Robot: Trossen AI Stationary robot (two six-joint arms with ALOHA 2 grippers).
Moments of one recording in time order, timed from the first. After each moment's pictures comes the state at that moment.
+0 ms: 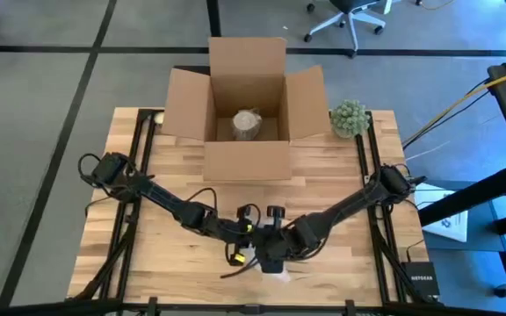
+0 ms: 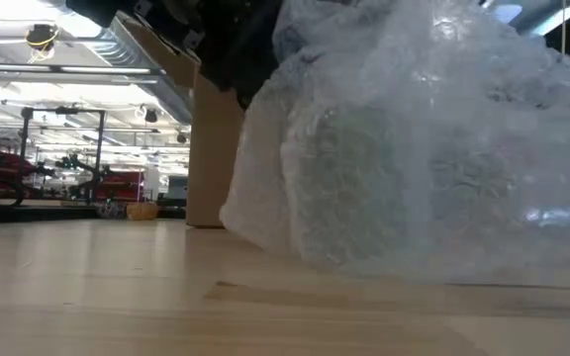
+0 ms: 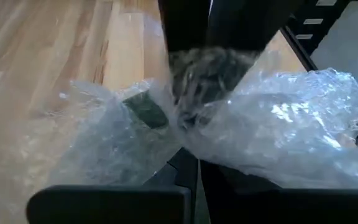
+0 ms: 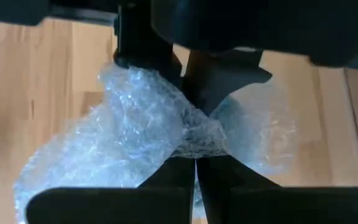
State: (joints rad) left arm -0.41 1.85 1.06 0.23 -0.25 -0.18; right arm 0.49 1.98 1.71 -0.93 0.35 0.49
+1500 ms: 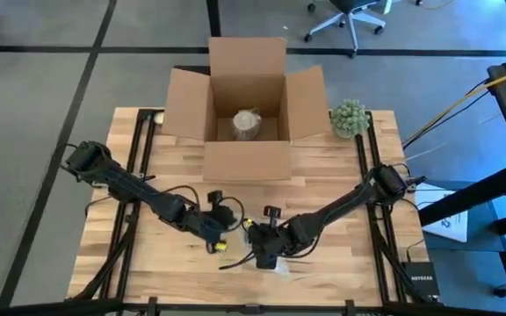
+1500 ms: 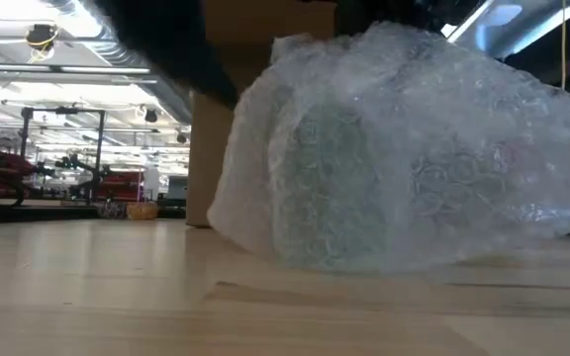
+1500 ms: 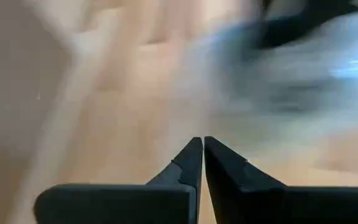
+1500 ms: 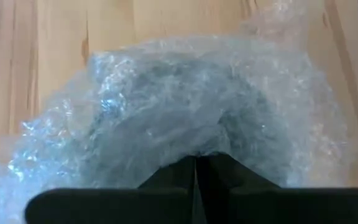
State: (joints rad) left arm -0.43 1.61 0.98 -0.21 -0.57 -0.35; right arm 0.47 2.01 1.51 -0.65 0.36 0.49
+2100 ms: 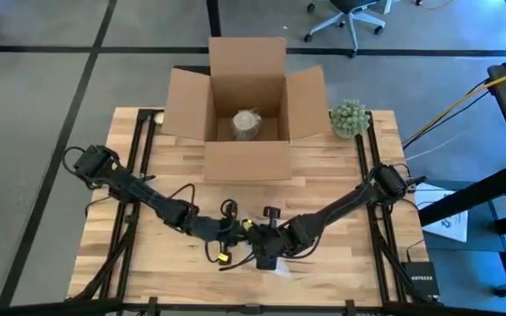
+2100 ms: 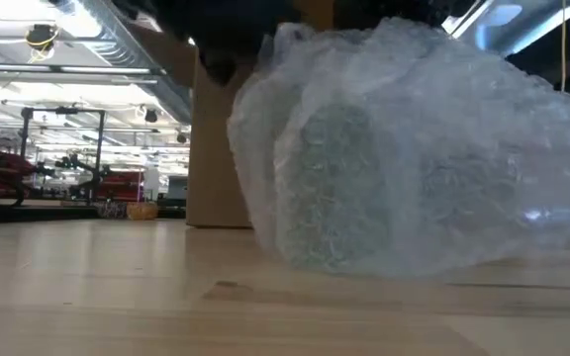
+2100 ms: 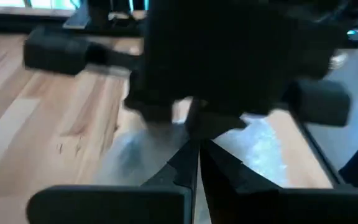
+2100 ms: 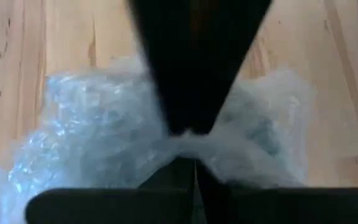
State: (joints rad) left arm -0.47 1.68 0.90 0.36 -0.36 -0.19; right arm 0.47 2.00 1.51 -0.64 0.36 0.49
